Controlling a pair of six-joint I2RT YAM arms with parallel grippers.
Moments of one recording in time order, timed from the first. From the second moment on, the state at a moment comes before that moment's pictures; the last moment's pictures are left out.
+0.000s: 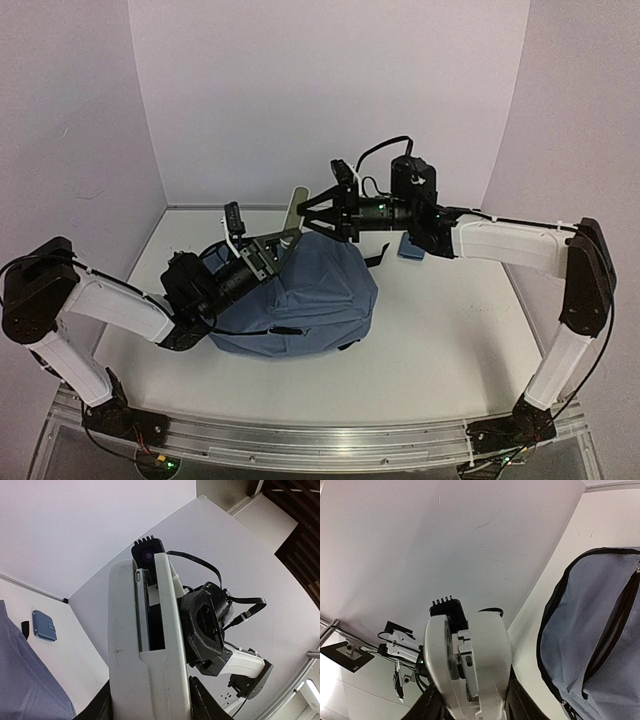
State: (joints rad) left arm -0.95 1.57 0.61 1.32 0.03 -0.95; right arm 0.73 1.75 1.36 0.29 -0.78 1.00
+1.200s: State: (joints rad) left arm -0.95 0.98 0.70 -0.02 -0.49 -0.80; right arm 0.95 2.26 2.04 -0.72 0.04 0.20
